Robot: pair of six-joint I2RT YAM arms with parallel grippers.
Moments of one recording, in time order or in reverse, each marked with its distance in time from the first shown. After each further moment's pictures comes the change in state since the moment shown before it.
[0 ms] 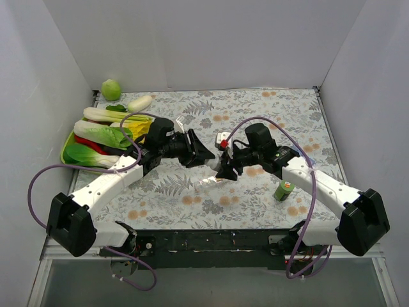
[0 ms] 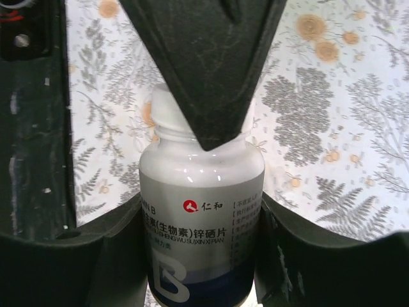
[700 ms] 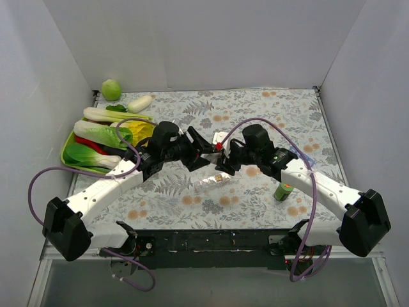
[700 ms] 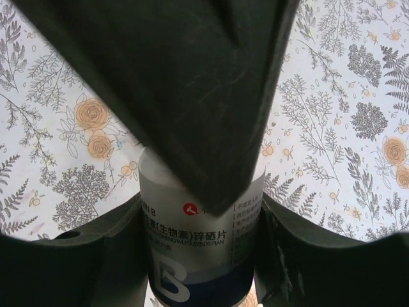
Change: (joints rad) left arm -0.082 -0.042 0.009 -0.051 -0.280 -0.294; right arm 0.064 -0.016 -0.006 0.075 0.267 -0.082
